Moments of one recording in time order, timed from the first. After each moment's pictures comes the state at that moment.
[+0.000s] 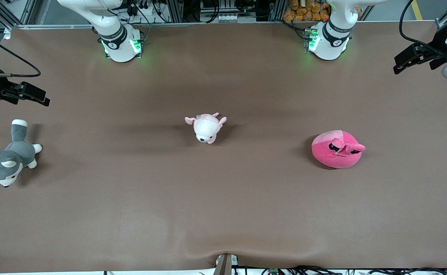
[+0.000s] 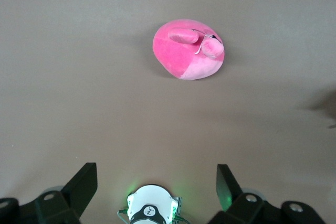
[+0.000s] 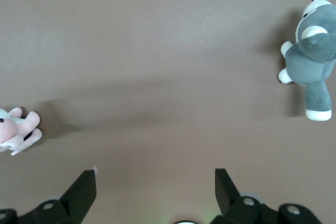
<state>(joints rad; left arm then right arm) 0.01 -0.11 -0.10 -1.56 0.05 1.36 -0.20 -0.02 0.02 -0.01 -1.57 0.04 1.48 0.07</state>
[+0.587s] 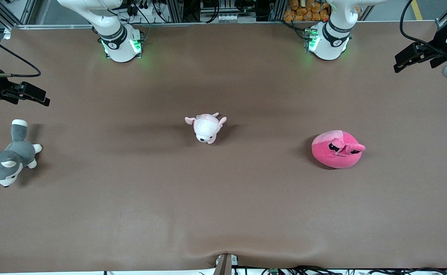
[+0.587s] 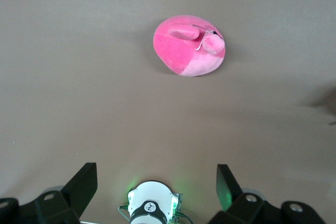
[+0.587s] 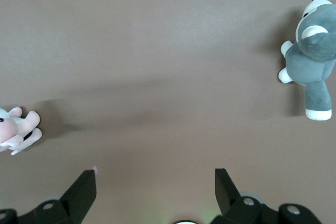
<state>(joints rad) 0.01 -0.10 -0.11 -1.55 0.05 1.34 -0.20 -0.02 0.02 0.00 -1.57 0.04 1.48 0.07</state>
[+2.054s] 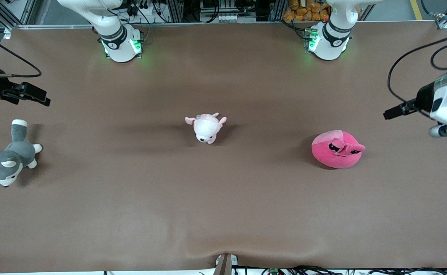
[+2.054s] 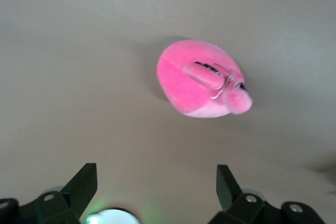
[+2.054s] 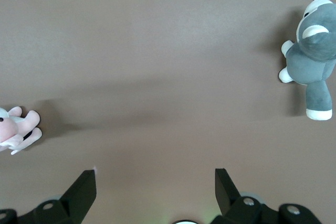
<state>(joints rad) 0.09 0.10 -0.11 -1.67 -0.01 1.61 -0.44 -0.02 0.02 0.00 -1.57 0.04 1.48 0.07</state>
